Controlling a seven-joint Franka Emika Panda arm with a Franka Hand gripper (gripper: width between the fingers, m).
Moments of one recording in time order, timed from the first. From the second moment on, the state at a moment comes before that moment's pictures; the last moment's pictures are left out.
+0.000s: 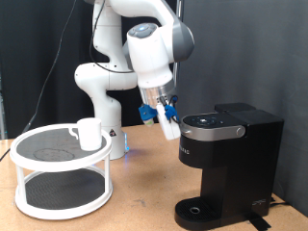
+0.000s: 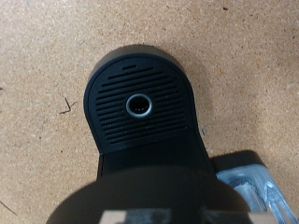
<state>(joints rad) -0.16 -0.05 0.12 -2.29 0.38 2.17 2.34</state>
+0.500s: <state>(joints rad) -0.17 -0.07 0.10 -2.37 0.41 2.20 2.15</state>
